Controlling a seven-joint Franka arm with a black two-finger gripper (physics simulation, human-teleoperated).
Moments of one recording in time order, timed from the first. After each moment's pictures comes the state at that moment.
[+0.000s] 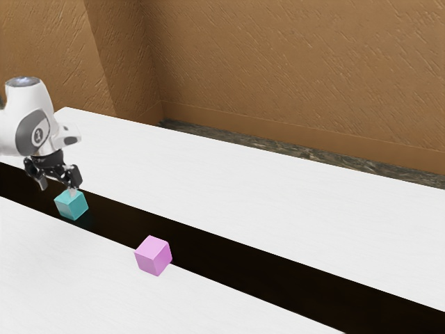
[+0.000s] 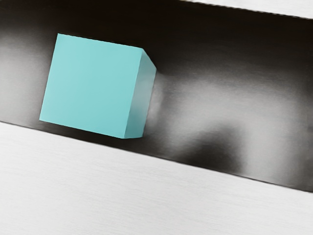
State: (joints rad) arm -0.59 0.09 1.04 -2.18 0.04 2.33 0.22
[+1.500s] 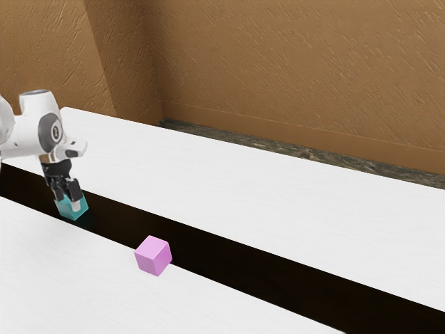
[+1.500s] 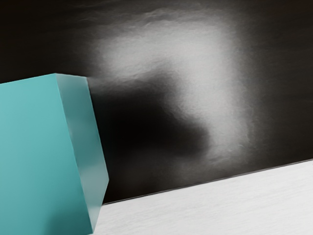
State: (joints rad) arm 0.02 0.40 0.51 -1.90 -0.20 2.11 0.83
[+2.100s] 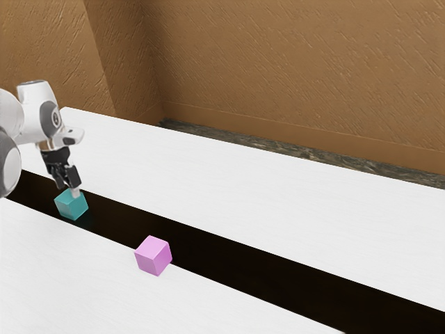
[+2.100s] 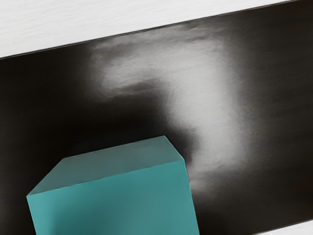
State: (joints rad) arm 0.11 0.57 0.50 -1.63 -0.29 1.99 0.91
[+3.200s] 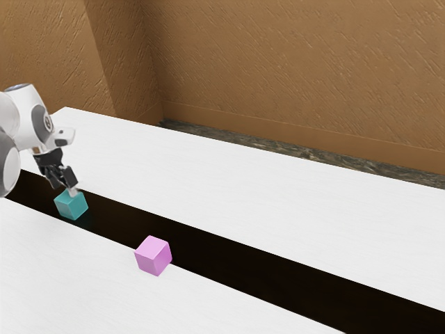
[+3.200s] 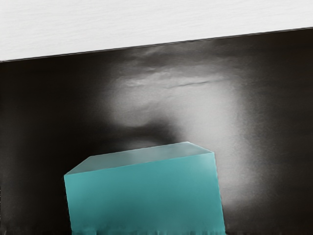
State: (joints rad) arm 0.02 0.53 0.62 -1.75 -0.42 2.12 0.93
